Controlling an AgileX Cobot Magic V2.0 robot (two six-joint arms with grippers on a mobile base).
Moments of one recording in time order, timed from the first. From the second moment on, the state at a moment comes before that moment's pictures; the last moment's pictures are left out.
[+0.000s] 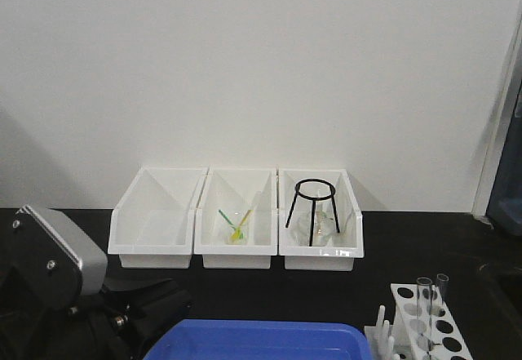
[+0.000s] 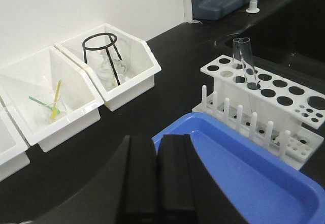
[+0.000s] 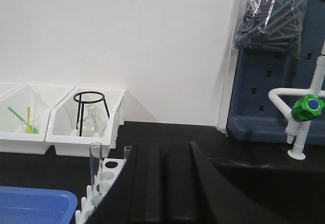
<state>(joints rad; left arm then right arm) -0.69 1.05 -0.74 0.55 0.10 -0.47 0.07 0.19 -0.46 -0.26 0.41 0.16</state>
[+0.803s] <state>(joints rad) -0.21 0.15 -0.11 0.37 0.13 -0.50 0.07 0.19 -0.46 -0.26 0.41 0.16</state>
